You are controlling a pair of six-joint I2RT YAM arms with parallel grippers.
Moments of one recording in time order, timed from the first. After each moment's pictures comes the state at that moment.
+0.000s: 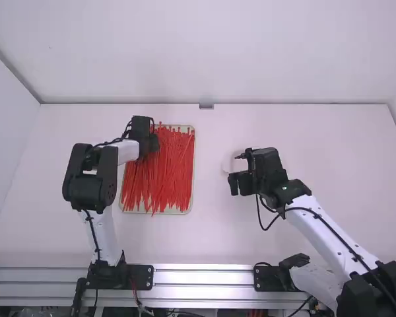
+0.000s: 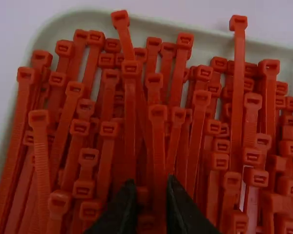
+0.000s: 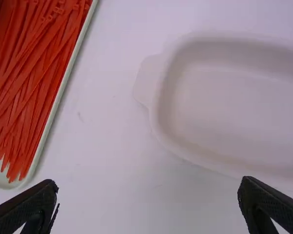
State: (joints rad) left arm -0.05 2.06 1.18 -0.04 -0.11 -0.24; right arm 0.40 1.19 0.72 -0.45 -0.08 0.15
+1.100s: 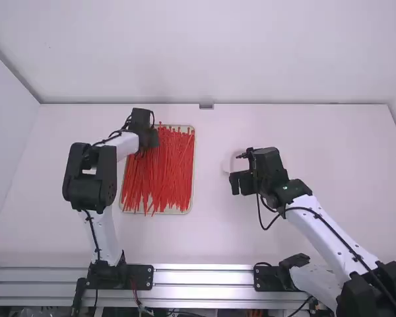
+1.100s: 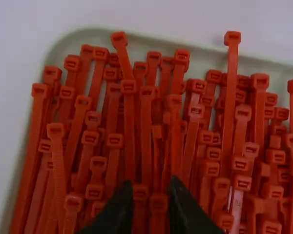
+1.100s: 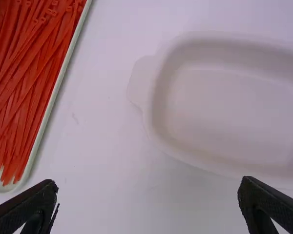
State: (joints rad) left arm -0.05 2.06 1.29 -0.20 -0.12 -0.24; right arm 0.39 1.19 0.72 -0.45 -0.08 0.15
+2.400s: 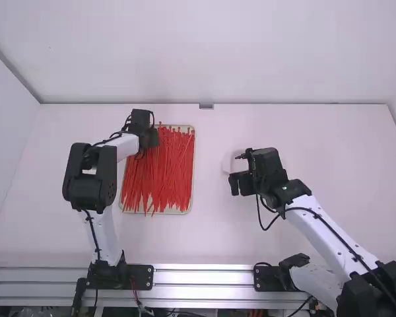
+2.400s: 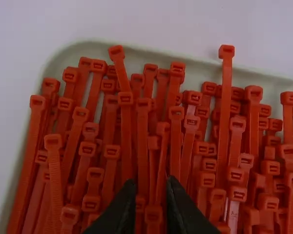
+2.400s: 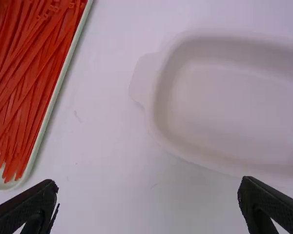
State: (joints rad) left arm -0.05 2.06 1.26 -0.14 -0.12 -0.24; right arm 0.40 1.19 0.72 -0.46 -0.07 0.15
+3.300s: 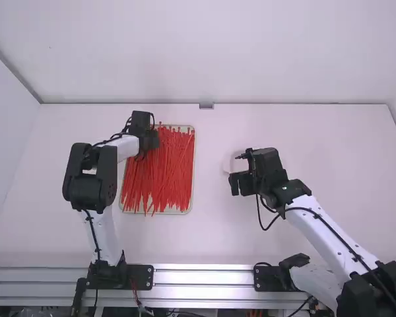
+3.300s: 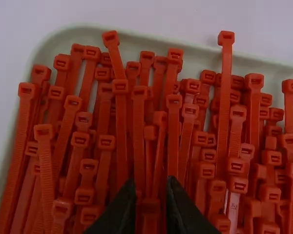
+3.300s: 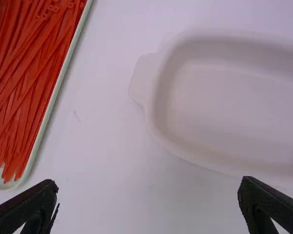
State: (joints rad) left arm -0.05 2.06 1.24 -0.13 -0.10 -0.24; right arm 0.40 1.19 0.72 -0.46 -0.08 0.15
